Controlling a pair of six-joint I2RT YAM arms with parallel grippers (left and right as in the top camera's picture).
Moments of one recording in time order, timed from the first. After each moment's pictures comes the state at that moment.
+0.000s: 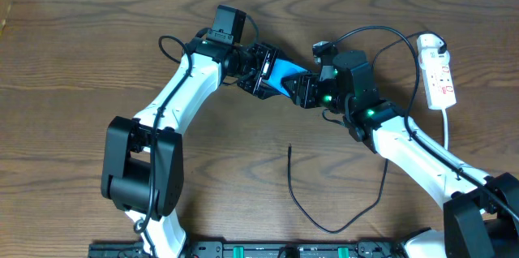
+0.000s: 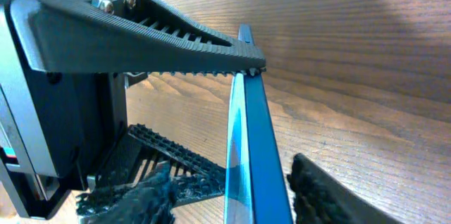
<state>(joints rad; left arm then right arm) -0.31 1.91 1.43 -0.60 0.73 -1.46 0.44 1.56 0.89 0.07 -0.38 0.54</state>
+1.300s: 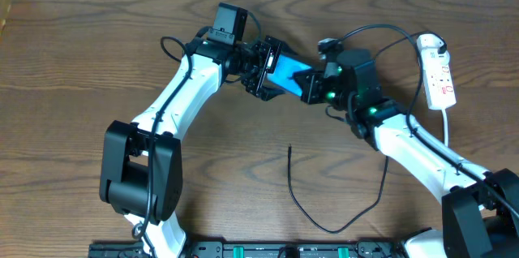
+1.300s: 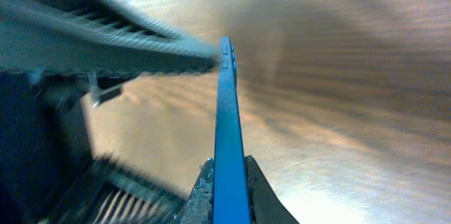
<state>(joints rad) -0.32 1.89 1.43 -0.56 0.79 -1.50 0.40 1.58 0.89 0.11 -0.34 0.54</state>
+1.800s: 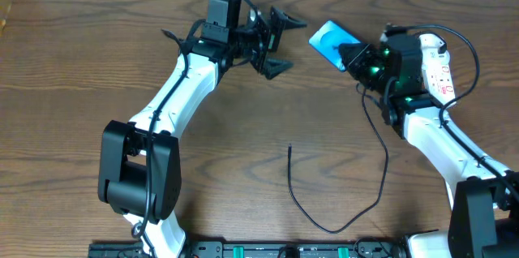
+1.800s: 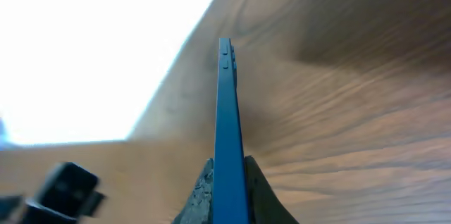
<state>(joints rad) -0.30 1.89 1.43 -0.18 0.88 -1.45 0.17 1.58 0.89 0.23 -0.32 1.12</state>
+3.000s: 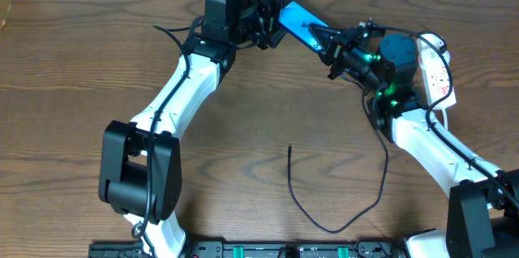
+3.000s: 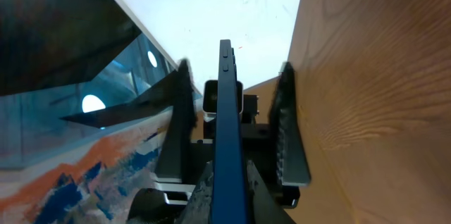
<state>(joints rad) -0.31 1.89 1.43 0.07 0.61 -1.57 0.27 1.58 0.89 0.60 -0.53 1.86</state>
